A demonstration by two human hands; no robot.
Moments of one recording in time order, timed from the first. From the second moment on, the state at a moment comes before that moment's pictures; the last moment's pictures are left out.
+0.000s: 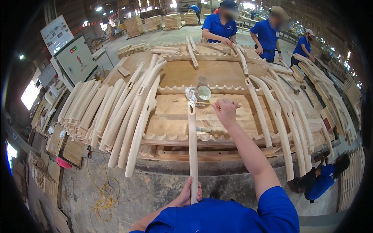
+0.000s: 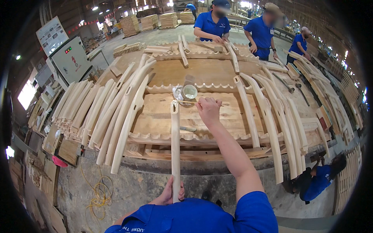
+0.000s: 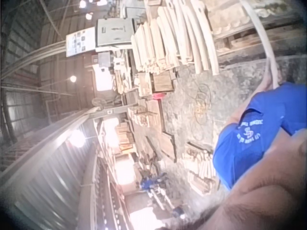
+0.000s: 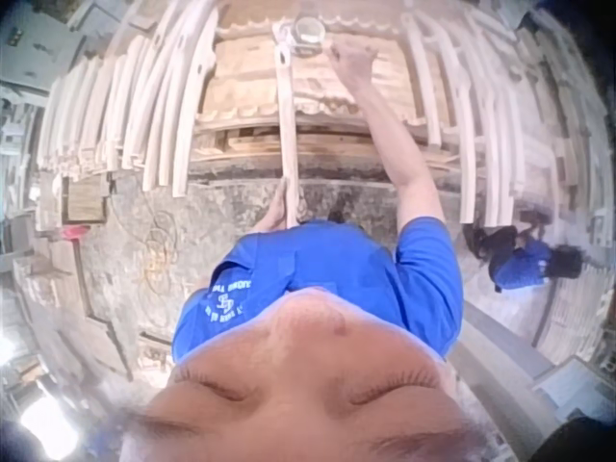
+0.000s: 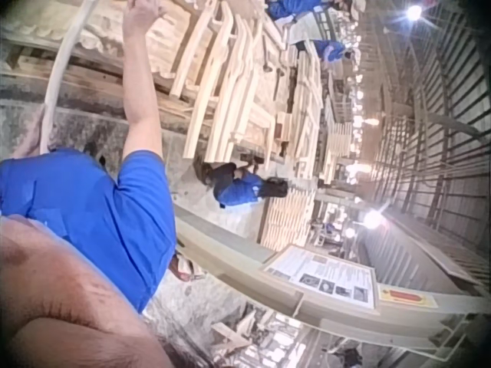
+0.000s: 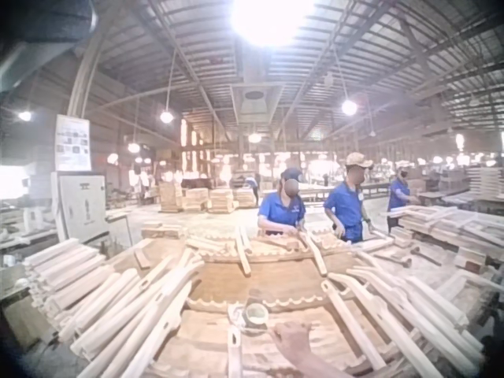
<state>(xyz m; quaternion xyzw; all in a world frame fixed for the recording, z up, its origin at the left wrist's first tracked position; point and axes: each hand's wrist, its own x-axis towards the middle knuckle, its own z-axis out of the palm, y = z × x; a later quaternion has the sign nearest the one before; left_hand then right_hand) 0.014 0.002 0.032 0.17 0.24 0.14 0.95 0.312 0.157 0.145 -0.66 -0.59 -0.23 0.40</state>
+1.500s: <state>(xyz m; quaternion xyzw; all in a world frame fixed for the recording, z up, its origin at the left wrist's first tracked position) 0.017 -0.001 0.037 0.18 0.26 0.15 0.94 0.310 0.118 0.136 -0.62 -0.64 -0.19 0.41</state>
